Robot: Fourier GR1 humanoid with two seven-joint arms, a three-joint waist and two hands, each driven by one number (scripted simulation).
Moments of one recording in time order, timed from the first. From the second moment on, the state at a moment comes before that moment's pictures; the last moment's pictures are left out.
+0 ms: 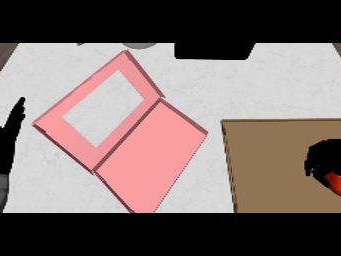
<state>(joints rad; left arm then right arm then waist) -0.11 0.46 0.02 -1.30 -0.09 0.21 0.05 -0.36 -0.92 0.61 -1.00 0.68 -0.04 -1.11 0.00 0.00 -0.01</state>
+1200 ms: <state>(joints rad) -0.05 0.47 0.06 -1.33 -0.10 0.21 0.06 -0.19 -0.75 0.33 -1.82 0.56 -0.16 0.00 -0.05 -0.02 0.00</state>
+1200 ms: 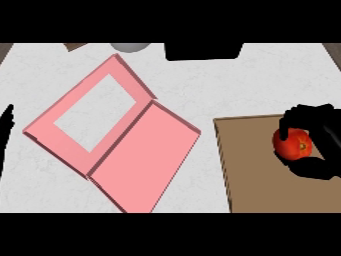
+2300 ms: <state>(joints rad) -0.10 0.45 0.07 -1.33 -0.12 0.16 0.07 -0.78 -0.08 0.48 -1.64 0.59 0.03 0.65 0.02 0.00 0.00</state>
